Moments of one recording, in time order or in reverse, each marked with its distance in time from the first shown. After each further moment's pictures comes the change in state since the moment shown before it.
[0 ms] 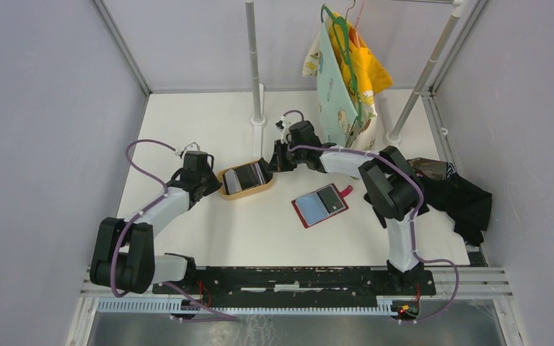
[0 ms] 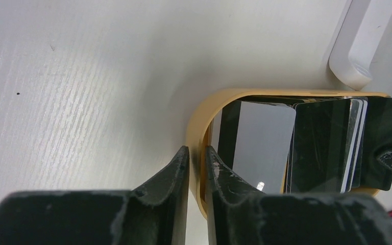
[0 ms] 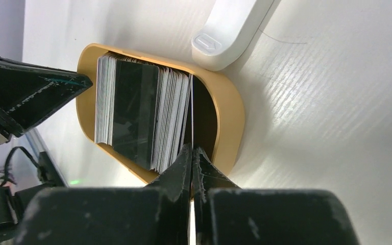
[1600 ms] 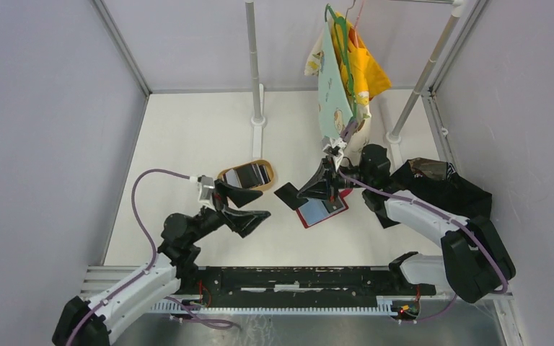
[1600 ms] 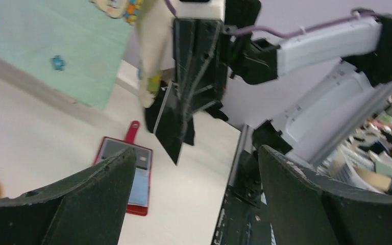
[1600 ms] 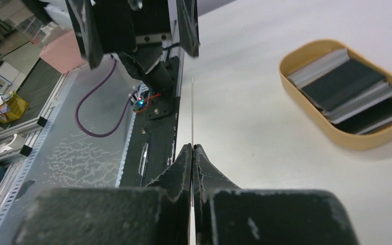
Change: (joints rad) left arm -0.364 -0.748 -0.509 0.915 0.599 -0.054; right arm -0.153 -0.771 -0.703 0.459 -0.703 -0.240
